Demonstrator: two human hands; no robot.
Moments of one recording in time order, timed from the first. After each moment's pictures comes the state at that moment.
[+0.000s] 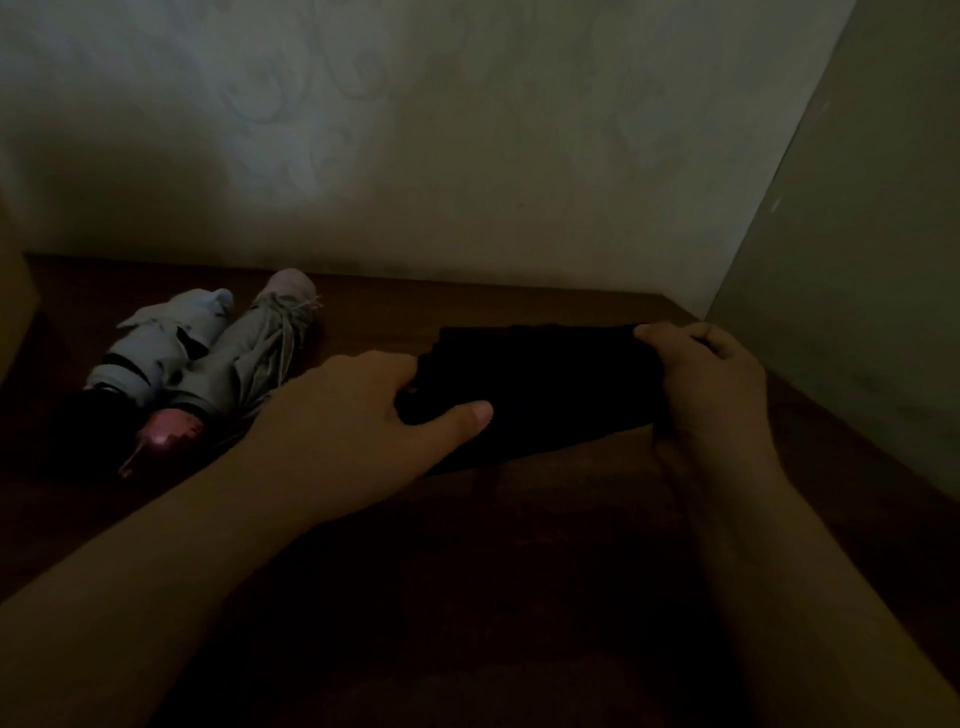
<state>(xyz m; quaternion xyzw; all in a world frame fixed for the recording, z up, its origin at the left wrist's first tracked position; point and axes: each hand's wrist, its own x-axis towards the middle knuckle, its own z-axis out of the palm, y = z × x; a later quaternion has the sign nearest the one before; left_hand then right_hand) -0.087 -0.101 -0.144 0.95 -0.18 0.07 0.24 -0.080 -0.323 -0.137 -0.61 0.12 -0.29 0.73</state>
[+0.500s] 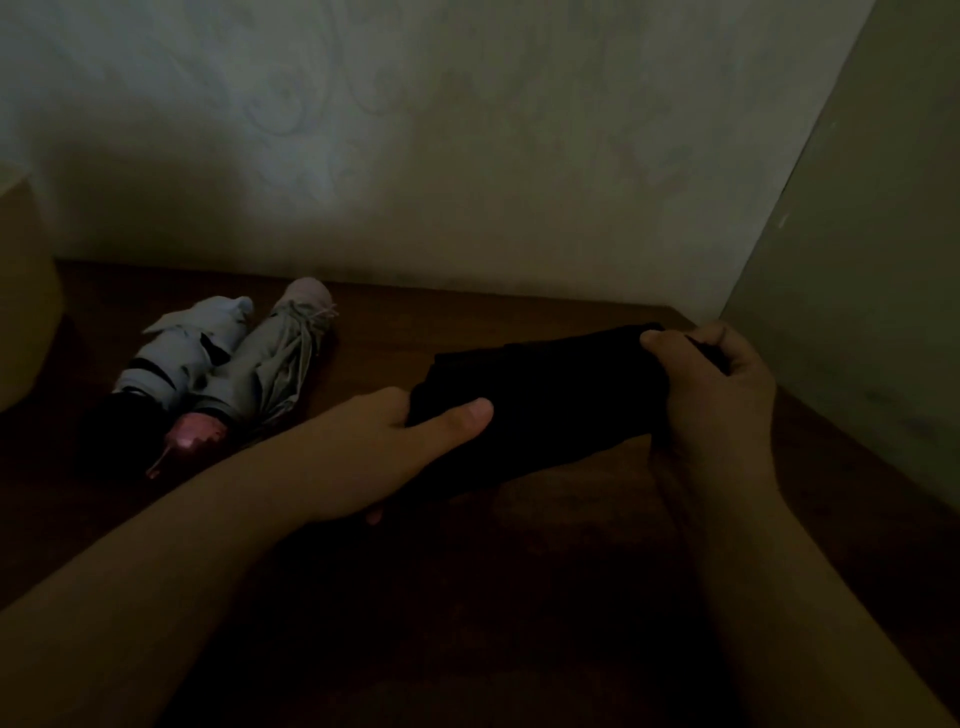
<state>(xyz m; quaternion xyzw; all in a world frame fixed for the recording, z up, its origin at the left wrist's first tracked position) -0.093 -0.097 -0.135 0.90 -0.11 -0.14 0.40 -0.088 -0.310 -0.136 -0.58 0.02 -0.31 0.75</state>
